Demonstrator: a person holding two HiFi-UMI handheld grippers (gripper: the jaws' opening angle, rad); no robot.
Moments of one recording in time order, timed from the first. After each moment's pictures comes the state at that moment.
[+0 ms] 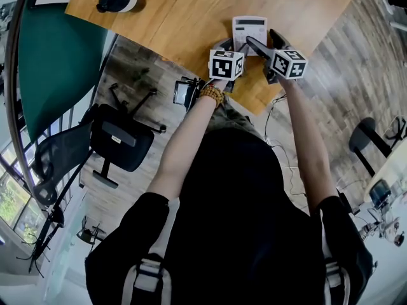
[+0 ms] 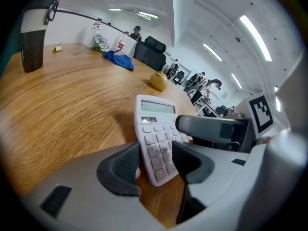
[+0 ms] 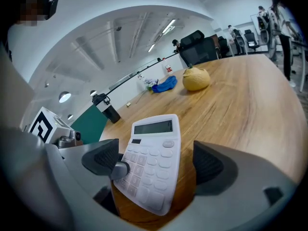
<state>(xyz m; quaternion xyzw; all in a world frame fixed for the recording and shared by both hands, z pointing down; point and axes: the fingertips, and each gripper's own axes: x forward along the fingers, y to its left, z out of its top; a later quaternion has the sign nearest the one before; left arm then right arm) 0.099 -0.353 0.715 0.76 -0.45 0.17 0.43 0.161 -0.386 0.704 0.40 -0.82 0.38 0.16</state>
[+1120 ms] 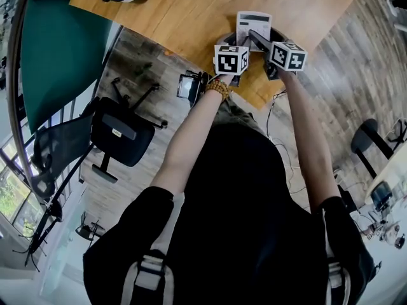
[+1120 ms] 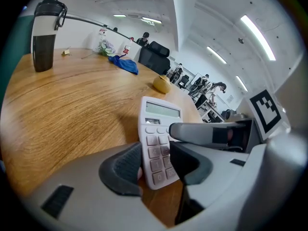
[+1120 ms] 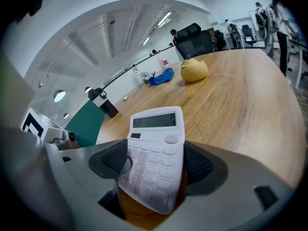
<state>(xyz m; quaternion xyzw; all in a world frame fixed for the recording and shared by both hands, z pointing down) 0.093 -0.350 0.716 0.75 -0.49 0.16 0.42 0.151 -0.372 0.724 0.40 -0.79 0.42 0.20</state>
